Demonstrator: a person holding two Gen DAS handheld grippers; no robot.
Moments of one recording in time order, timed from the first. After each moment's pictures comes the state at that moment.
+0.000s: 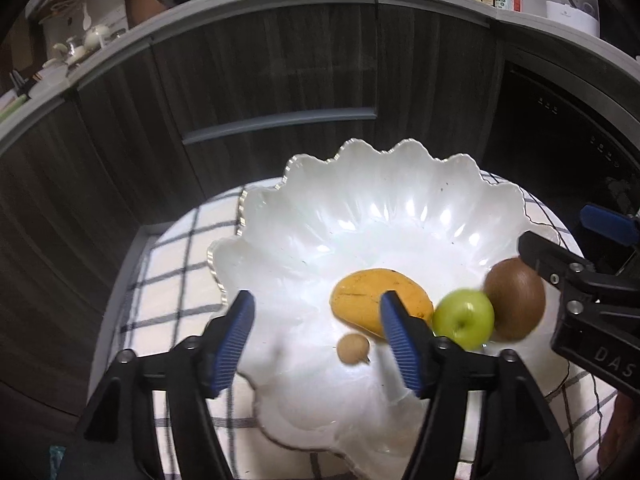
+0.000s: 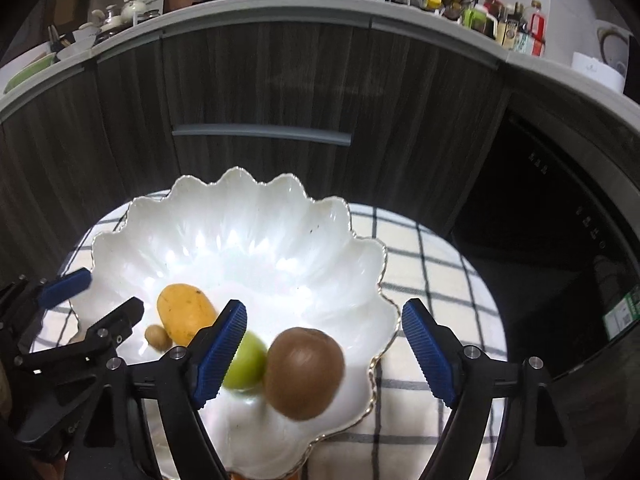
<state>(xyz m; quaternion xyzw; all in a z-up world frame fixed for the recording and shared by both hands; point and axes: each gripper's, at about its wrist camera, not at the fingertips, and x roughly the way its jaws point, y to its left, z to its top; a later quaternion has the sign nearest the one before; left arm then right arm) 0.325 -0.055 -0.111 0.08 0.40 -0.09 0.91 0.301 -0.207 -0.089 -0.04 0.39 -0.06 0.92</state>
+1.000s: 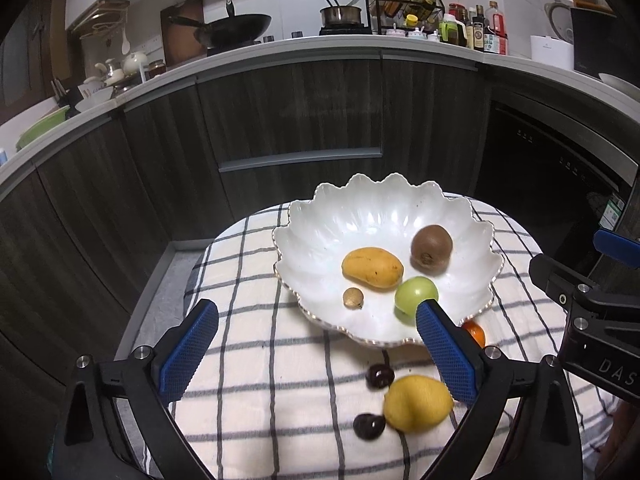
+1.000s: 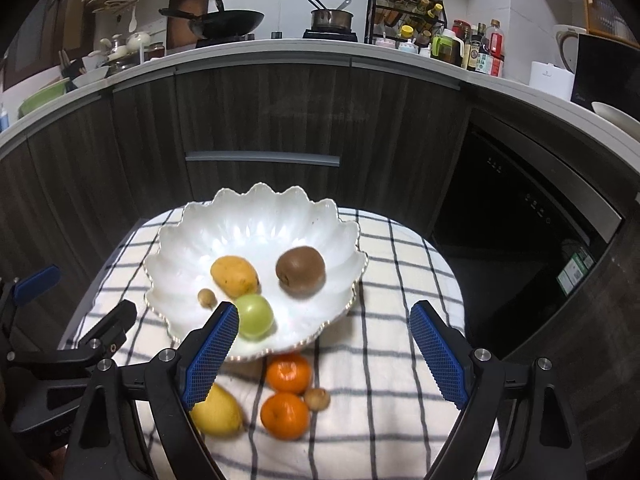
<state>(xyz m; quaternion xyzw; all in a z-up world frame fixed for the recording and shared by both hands) 0.195 -0.027 -0.051 0.07 0.34 -0.07 0.94 0.172 -0.190 -0.037 -0.02 0.36 -0.07 0.93</state>
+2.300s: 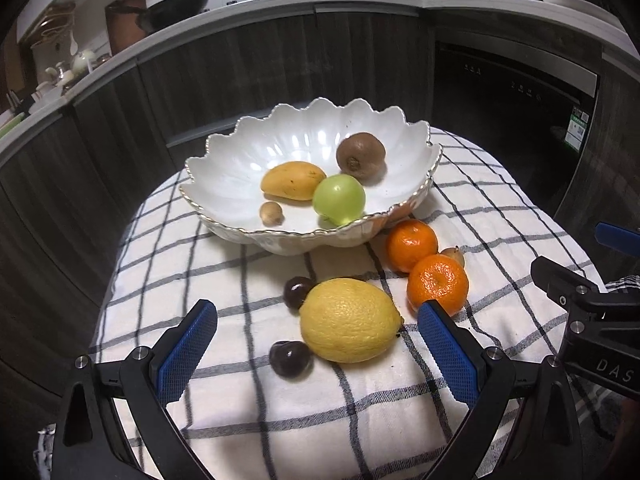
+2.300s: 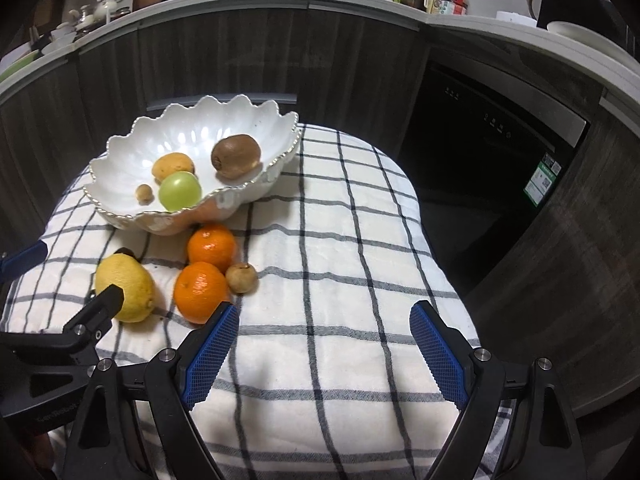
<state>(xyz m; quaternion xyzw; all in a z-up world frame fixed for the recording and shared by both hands) 0.162 -0.078 -0.131 0.11 0.38 -0.14 0.91 0.116 -0.236 -0.118 -0.01 0.43 -0.13 0.90</state>
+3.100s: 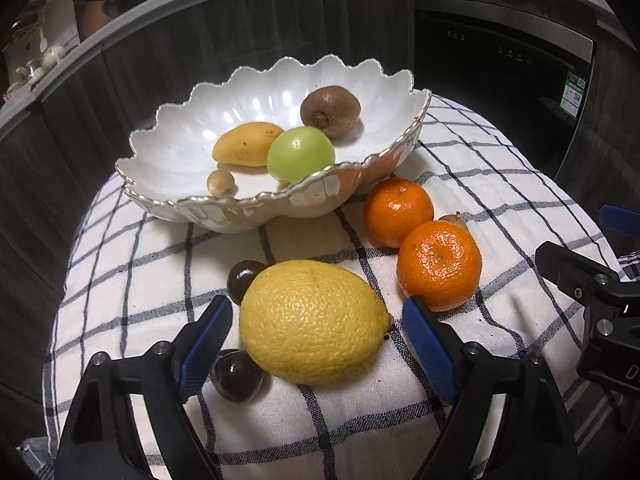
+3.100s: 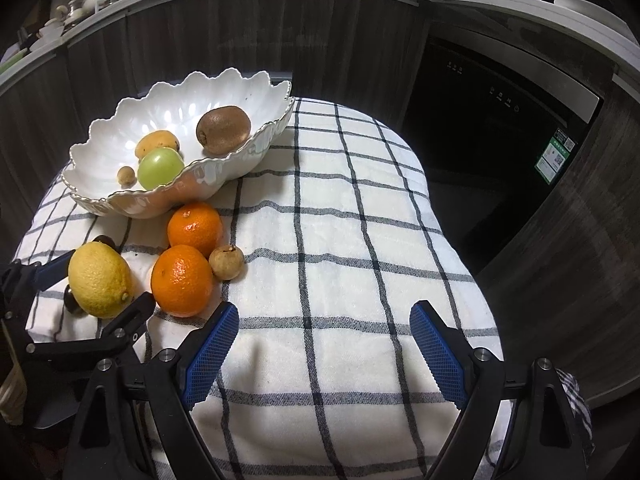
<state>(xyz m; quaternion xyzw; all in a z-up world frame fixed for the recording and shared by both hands) 0.183 -0.098 -0.178 0.12 0.42 -0.17 0.88 0.127 -0.242 -0.141 -0.01 0.45 -0.13 0.88</state>
